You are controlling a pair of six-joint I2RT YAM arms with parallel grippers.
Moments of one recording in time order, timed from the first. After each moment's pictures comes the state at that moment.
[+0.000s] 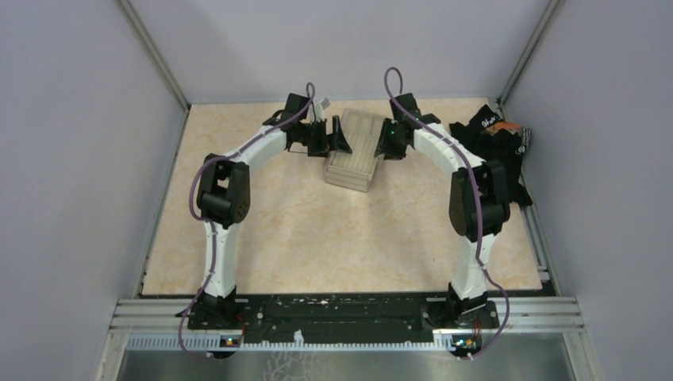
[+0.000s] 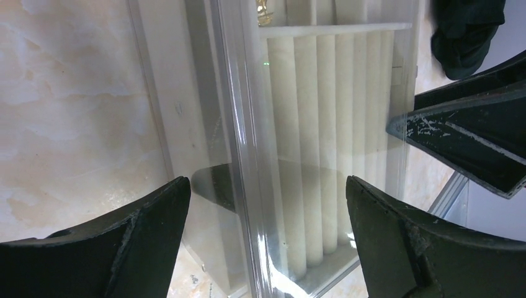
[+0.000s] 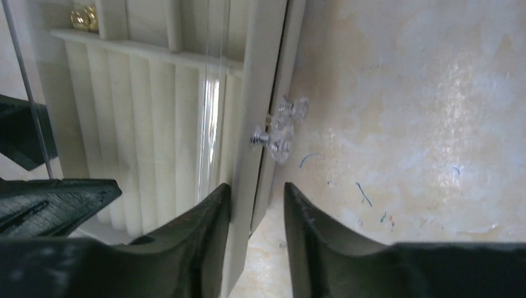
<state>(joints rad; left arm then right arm) -0.41 2.22 1.80 -0.38 0.55 -0.43 0.34 1.96 1.62 -0.62 -0.10 0.57</state>
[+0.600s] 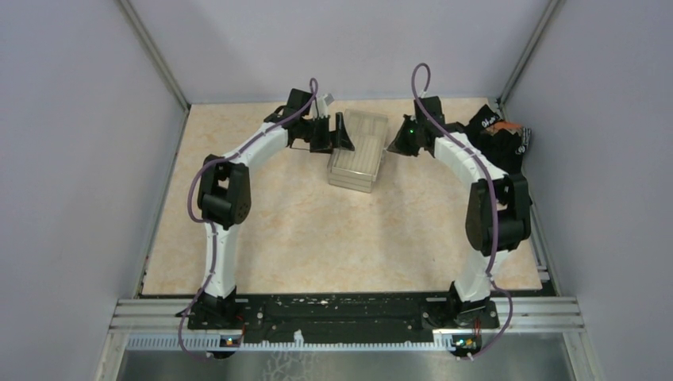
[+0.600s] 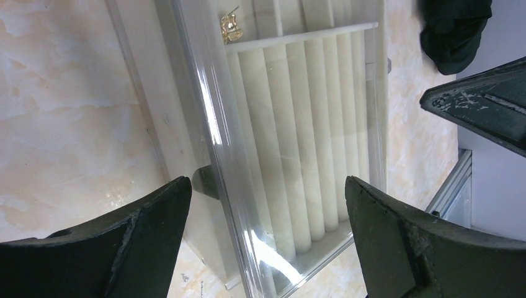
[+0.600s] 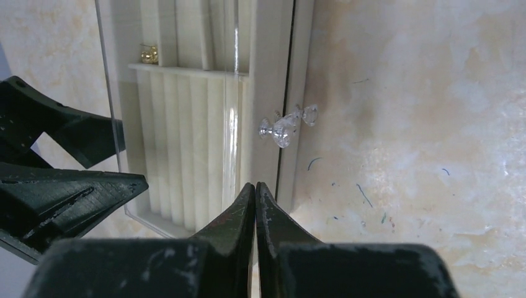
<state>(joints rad) -0.42 2.21 1.86 -0.43 0.54 -0.39 0.23 1.78 1.41 -0.43 -0.19 0.62</state>
